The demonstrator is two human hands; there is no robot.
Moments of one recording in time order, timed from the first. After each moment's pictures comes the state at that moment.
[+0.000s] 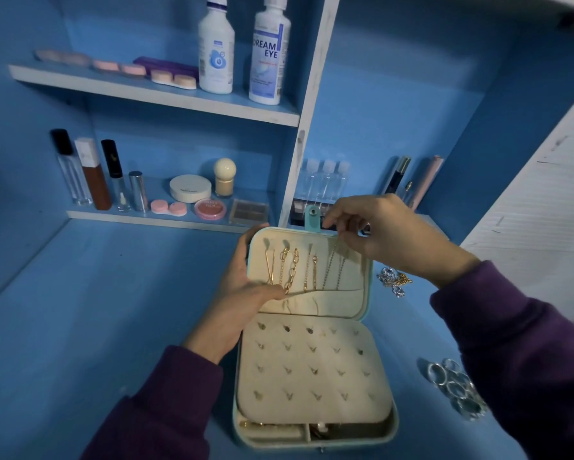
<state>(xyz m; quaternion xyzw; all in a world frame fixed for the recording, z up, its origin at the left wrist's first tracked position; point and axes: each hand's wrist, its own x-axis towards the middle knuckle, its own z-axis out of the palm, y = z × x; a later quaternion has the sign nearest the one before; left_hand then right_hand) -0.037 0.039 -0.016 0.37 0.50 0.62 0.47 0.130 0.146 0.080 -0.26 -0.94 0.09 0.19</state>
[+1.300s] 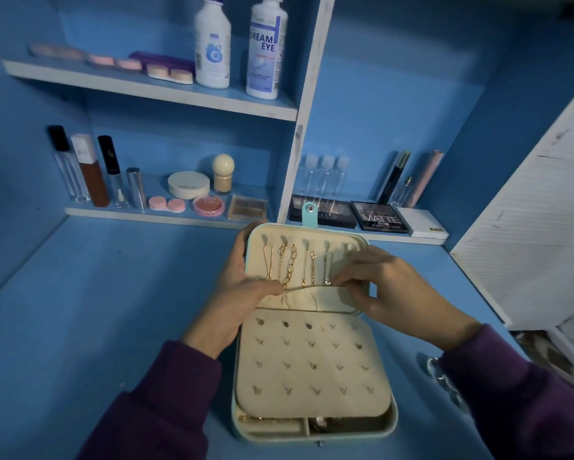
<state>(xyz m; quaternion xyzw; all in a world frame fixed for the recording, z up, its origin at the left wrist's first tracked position) -0.038 0.038 -0.018 0.36 0.52 0.61 0.47 0.164 0.121 0.017 -0.27 -0.94 0.07 0.20</state>
